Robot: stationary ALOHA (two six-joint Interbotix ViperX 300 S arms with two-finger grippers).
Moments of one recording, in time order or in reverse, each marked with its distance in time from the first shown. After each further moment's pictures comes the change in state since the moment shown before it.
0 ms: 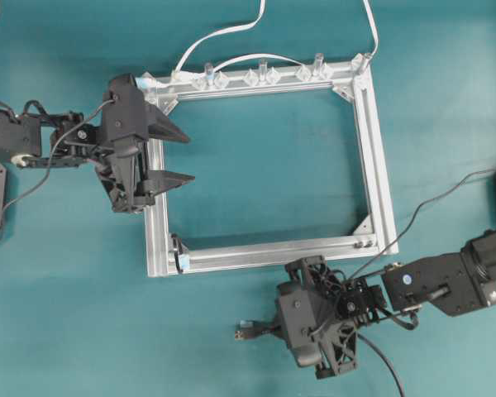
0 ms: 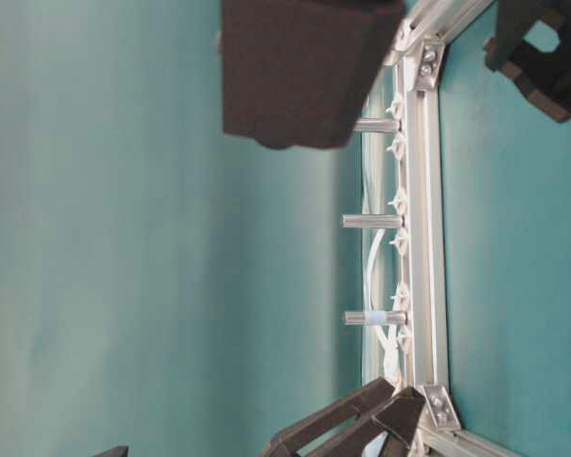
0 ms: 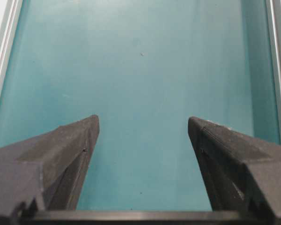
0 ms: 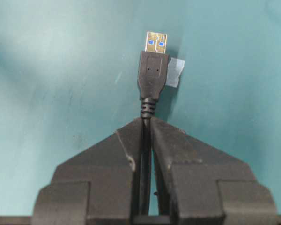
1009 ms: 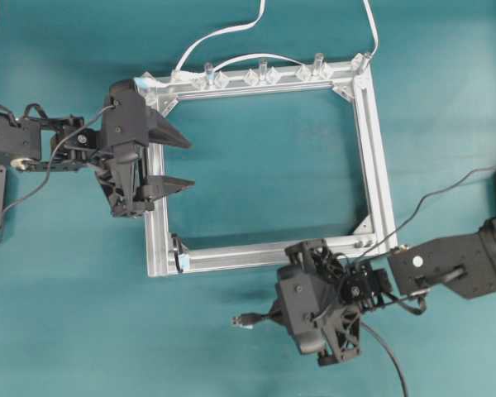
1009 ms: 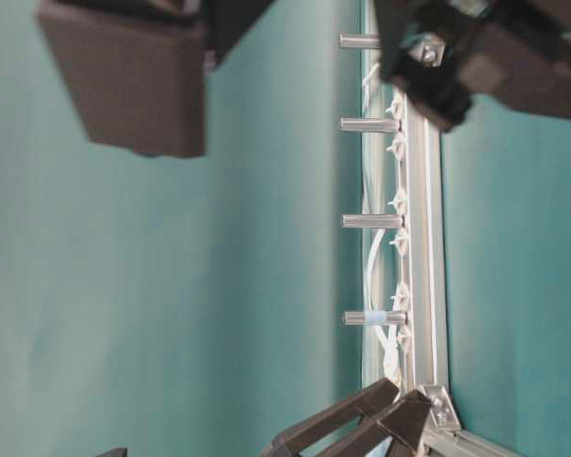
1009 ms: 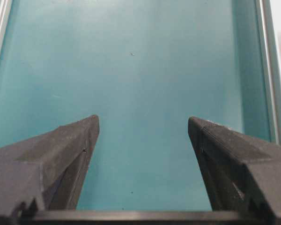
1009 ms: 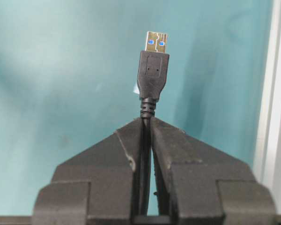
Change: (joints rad) left arm -0.021 0.000 0.002 0.000 0.000 -0.002; right arm -0.054 -0.117 0.000 -0.061 0.121 -0.002
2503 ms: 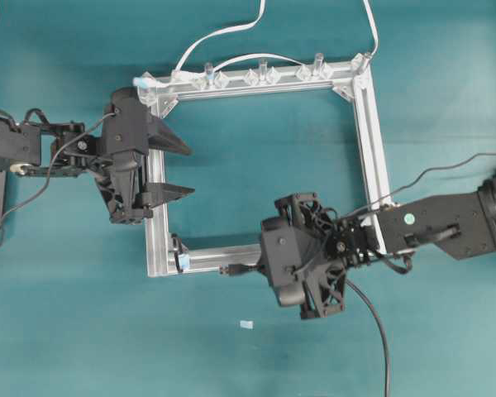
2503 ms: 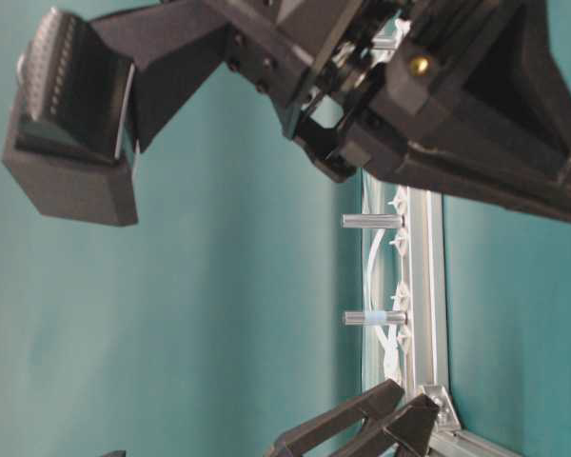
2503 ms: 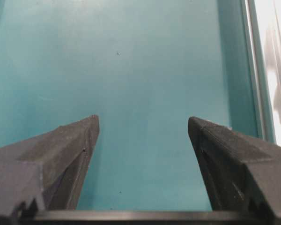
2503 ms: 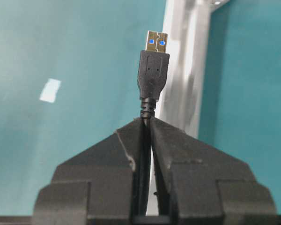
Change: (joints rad) left arm -0.025 0.000 0.000 0.000 0.000 -0.002; right arm -0.141 -0.040 -0.037 -0.107 0.107 0.000
